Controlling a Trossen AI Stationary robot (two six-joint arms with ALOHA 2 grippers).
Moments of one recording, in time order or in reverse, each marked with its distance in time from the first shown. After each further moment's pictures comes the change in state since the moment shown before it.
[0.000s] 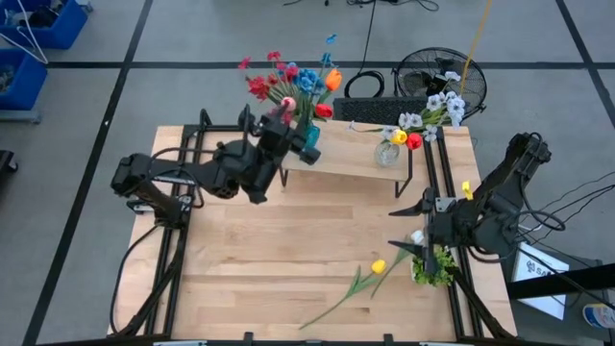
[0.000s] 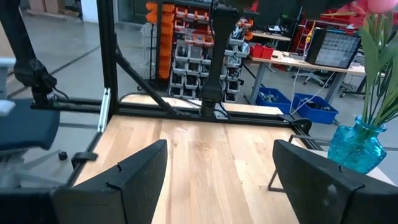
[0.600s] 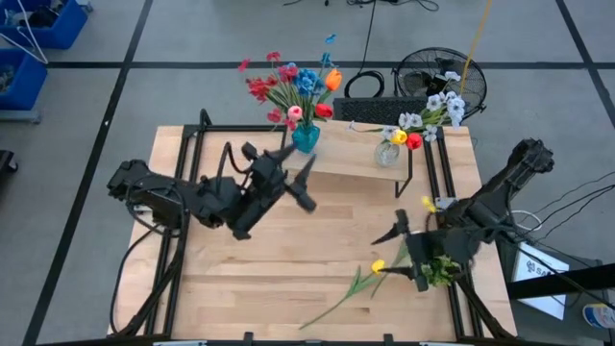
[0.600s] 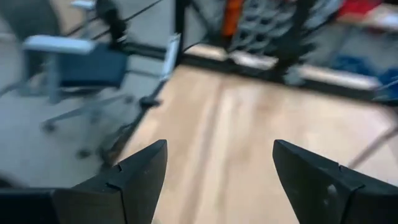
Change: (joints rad) left arm -0.228 0.000 0.000 0.049 0.093 -0.150; right arm -0.128 0.120 -0.001 -0.046 -0.441 0.032
